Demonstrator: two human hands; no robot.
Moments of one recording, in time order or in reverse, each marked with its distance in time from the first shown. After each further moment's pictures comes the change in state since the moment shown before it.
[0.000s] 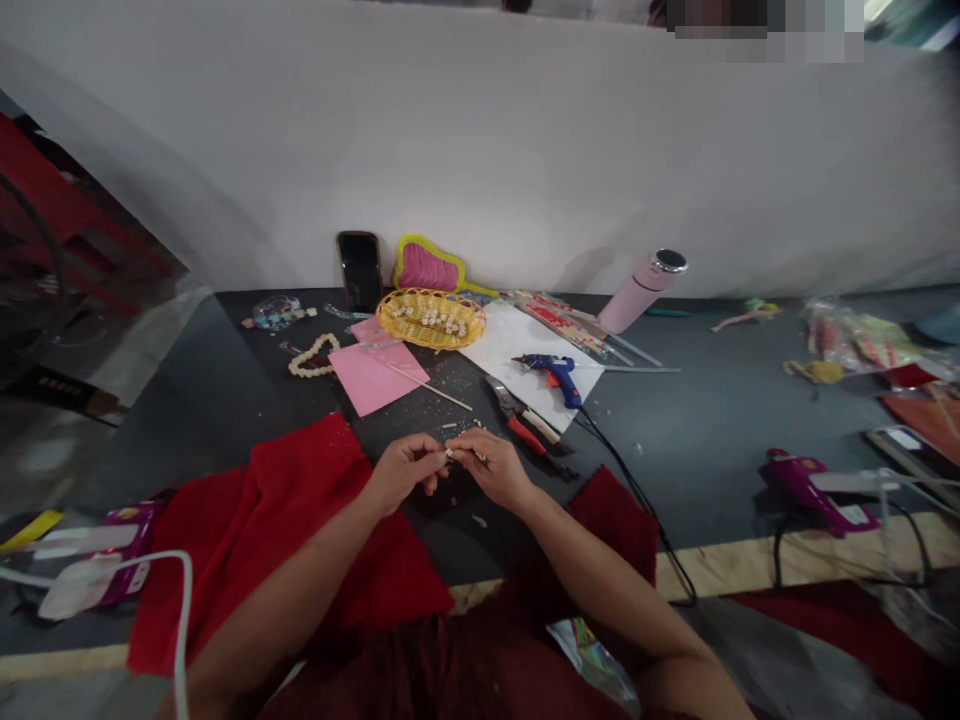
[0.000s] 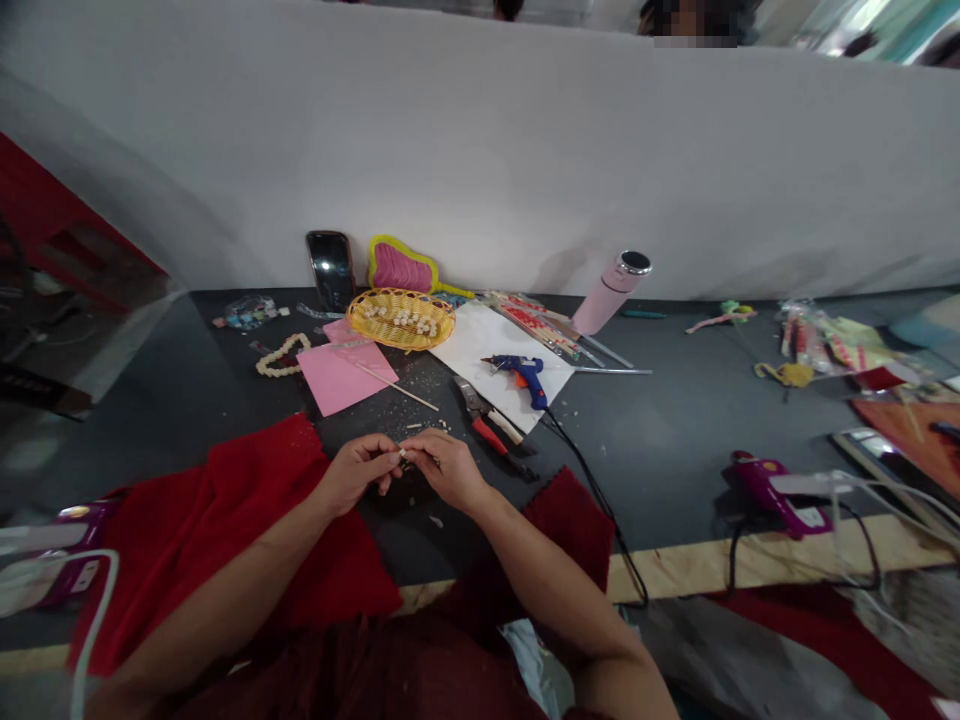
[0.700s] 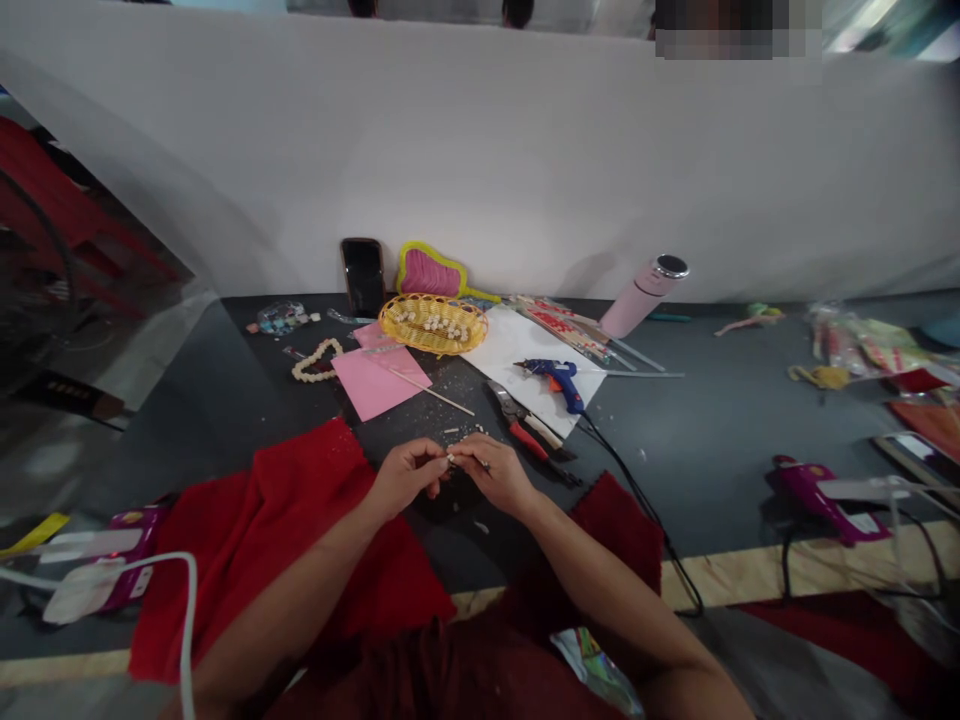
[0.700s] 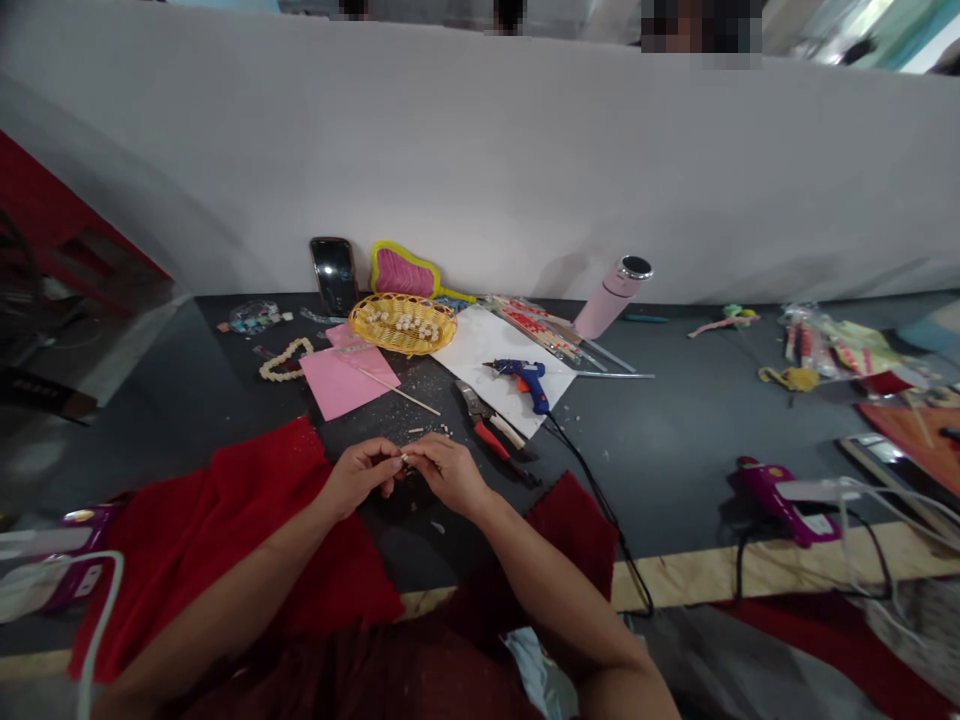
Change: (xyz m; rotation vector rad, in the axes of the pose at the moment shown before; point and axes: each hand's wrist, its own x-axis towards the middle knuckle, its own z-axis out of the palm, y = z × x) left_hand -0.001 0.001 0.000 0.121 0.002 0.090; right_hand 0.001 0.003 0.000 -0.038 -0.016 -0.048
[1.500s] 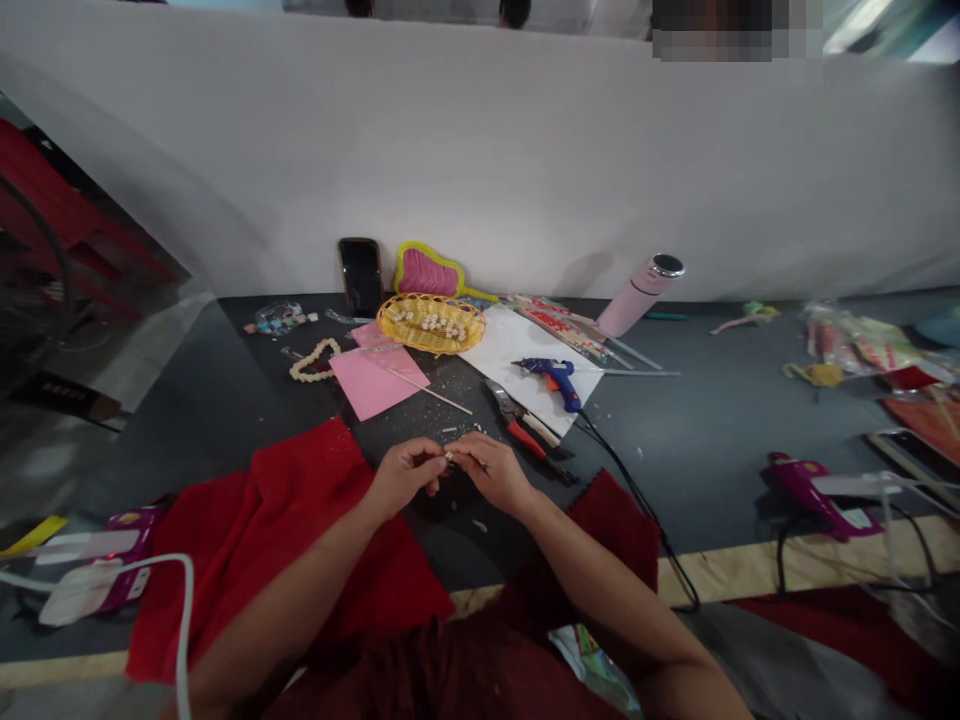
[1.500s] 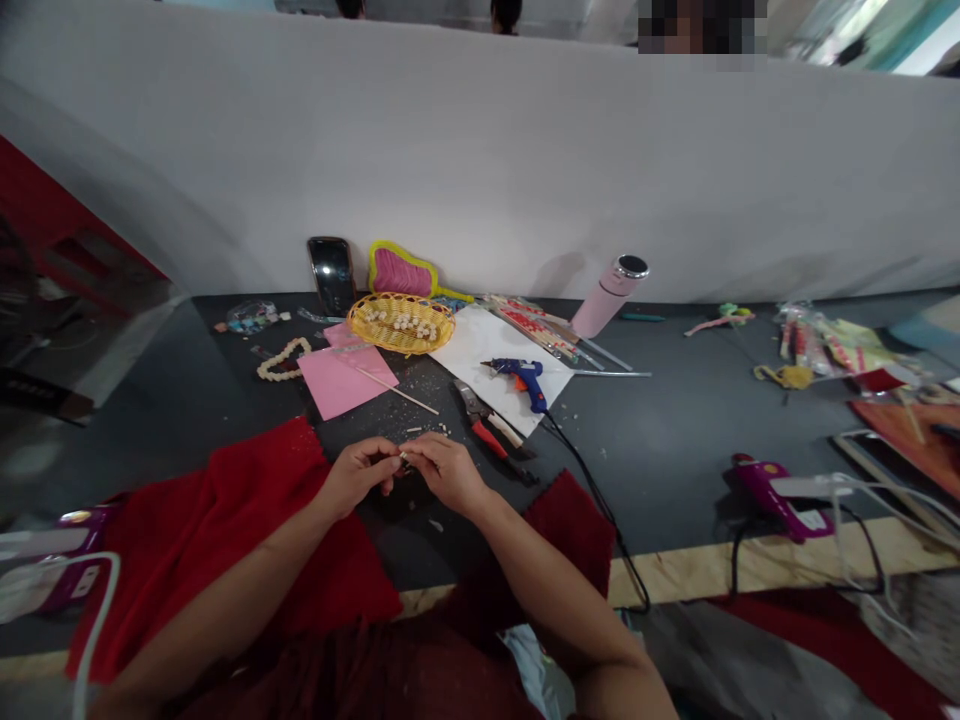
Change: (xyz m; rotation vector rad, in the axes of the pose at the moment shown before) left_hand 0.000 -0.004 0.000 -0.021 0.020 0.004; right_hand -0.001 0.000 0.000 -0.032 -0.001 -0.003
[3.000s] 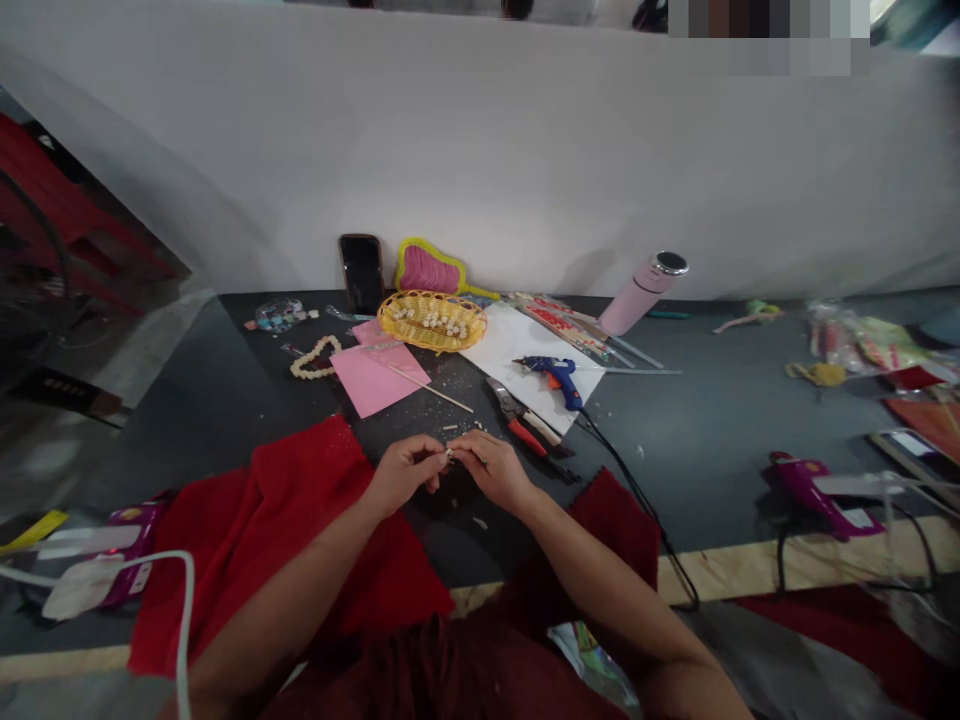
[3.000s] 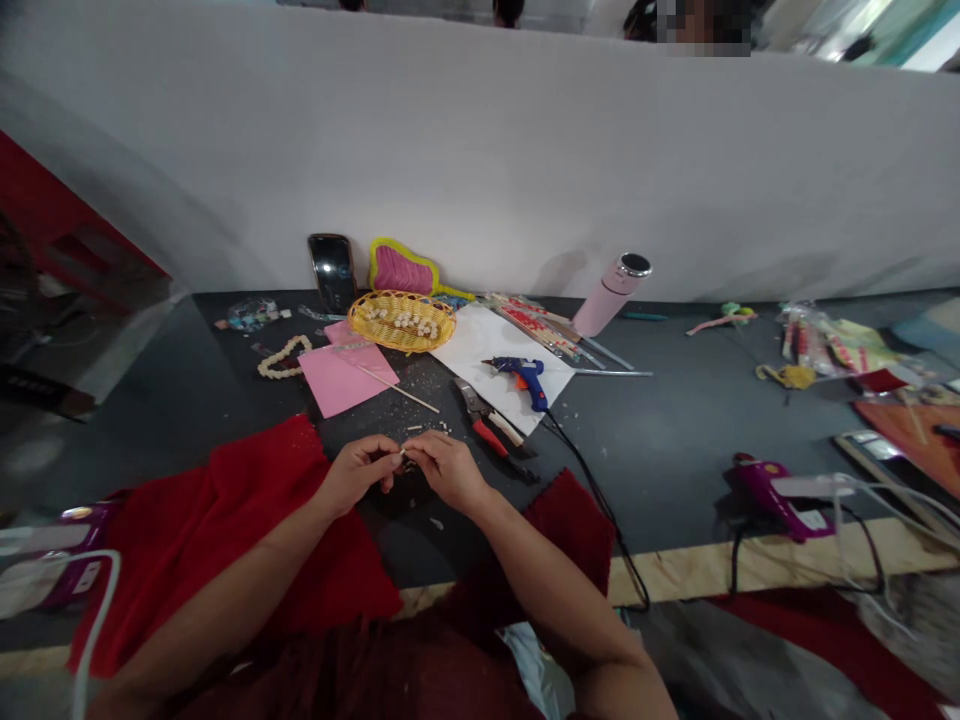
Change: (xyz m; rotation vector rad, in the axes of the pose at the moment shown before) left_hand 0.001 0.003 0.001 0.000 -0.004 0.001; right_hand 0.001 -0.002 -0.001 -0.020 -0.013 0.027
